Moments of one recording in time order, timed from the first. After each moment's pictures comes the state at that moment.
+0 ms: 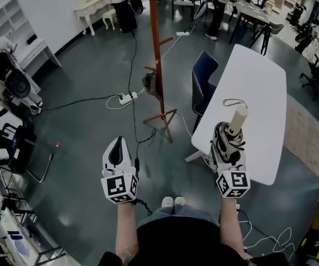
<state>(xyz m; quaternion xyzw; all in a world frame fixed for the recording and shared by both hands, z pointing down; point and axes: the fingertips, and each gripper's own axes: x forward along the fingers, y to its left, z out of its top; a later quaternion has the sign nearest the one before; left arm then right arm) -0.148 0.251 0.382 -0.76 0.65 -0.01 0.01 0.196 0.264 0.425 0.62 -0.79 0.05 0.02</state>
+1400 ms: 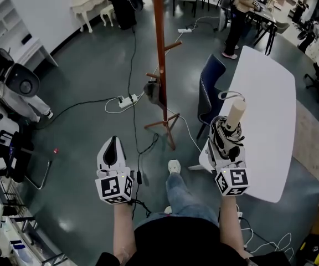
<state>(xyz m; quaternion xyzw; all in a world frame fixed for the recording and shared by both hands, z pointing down) -0.187 0.112 0.407 -0.76 0.65 -0.01 0.00 0.154 0.113 0.434 0.60 -0.80 0.04 0.03</state>
